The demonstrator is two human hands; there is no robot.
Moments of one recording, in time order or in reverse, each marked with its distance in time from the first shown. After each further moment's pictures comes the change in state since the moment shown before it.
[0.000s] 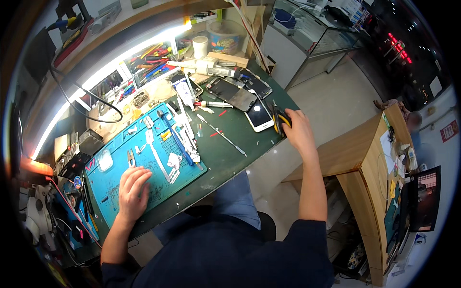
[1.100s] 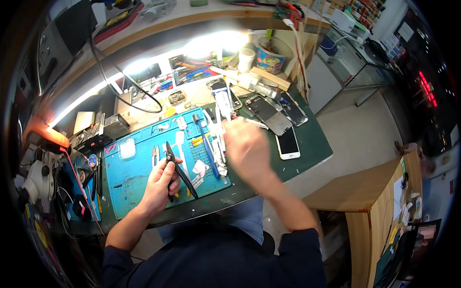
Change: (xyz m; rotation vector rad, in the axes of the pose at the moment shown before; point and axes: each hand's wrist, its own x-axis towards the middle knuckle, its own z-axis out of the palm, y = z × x) left_hand 0.022 0.017 0.022 -1.513 0.087 -0.949; right_hand 0.010 -0.223 0.045 0.210 0.104 -0.636
